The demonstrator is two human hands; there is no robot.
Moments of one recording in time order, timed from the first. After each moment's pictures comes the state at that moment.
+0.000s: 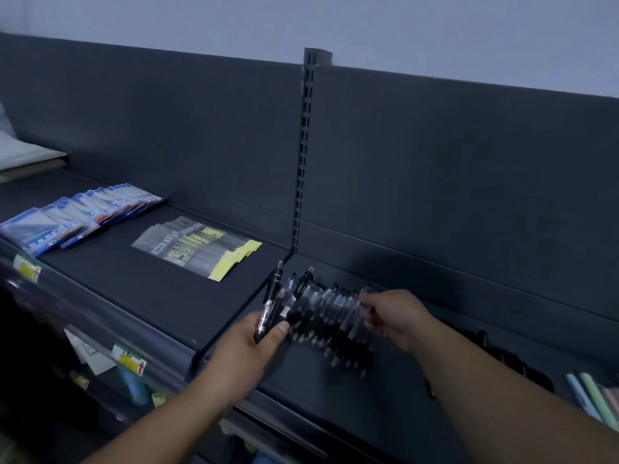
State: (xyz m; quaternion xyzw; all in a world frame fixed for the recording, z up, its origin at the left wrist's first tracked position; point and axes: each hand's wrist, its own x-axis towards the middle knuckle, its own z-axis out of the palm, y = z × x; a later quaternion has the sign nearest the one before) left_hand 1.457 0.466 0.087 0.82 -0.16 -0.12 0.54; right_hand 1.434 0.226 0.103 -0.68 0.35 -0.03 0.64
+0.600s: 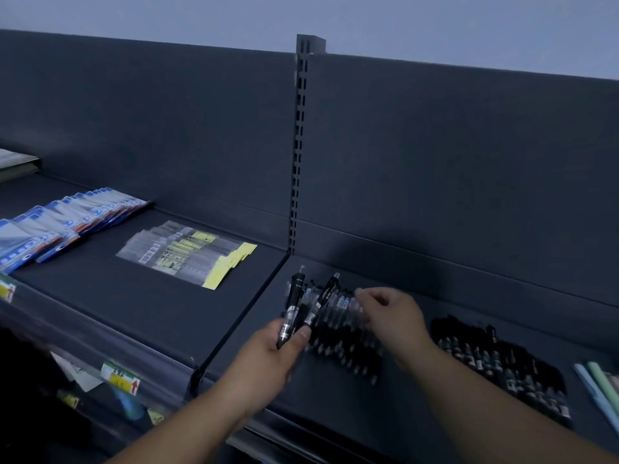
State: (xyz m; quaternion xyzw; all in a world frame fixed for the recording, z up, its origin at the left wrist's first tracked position) left_hand 1.469 0.452 0.089 0.78 -0.17 -0.23 0.56; right_hand 1.433 0.251 0.087 -0.78 0.31 -0.17 0.52
